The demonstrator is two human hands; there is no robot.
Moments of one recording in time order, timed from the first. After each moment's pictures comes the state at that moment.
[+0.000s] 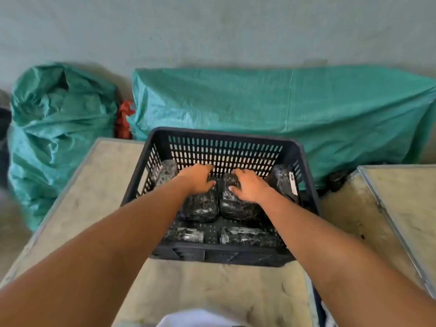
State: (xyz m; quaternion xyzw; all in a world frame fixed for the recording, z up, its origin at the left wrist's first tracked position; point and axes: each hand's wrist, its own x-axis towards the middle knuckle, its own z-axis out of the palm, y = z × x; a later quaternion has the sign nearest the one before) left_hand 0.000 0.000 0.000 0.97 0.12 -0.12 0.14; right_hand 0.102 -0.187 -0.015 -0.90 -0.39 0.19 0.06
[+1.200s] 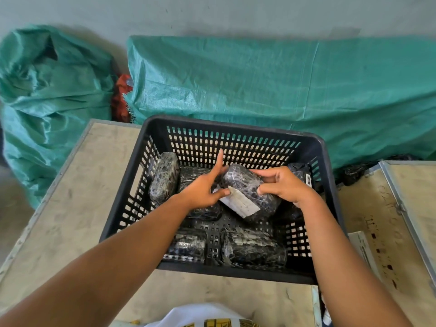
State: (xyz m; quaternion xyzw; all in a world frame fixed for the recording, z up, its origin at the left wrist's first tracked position) left_hand -0.007 -0.005 -0.057 0.88 0.04 -0.07 0.47; right_hand 0.147 -0.233 -0.004 -0.77 -0.24 0.43 0.42
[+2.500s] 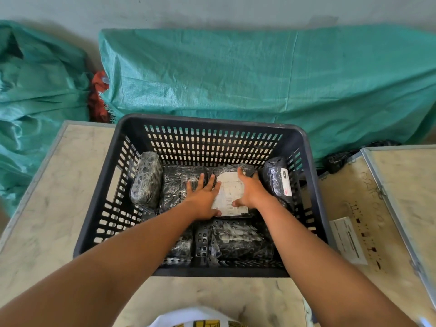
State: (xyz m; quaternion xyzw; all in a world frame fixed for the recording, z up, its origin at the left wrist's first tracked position) left_hand 0.014 -0.051 -0.112 0.95 0.06 -0.28 0.14; right_hand 0.124 -0.207 -0.074 -0.90 -0.17 0.37 0.15
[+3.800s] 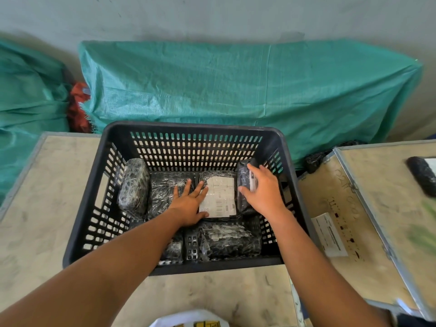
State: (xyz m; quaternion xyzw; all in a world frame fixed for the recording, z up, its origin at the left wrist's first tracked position) left_hand -0.001 -0.046 -0.116 0.96 0.03 -0.25 0.12; right_hand 0.090 -0.264 -0.003 -0.95 -0.15 0.14 0.24
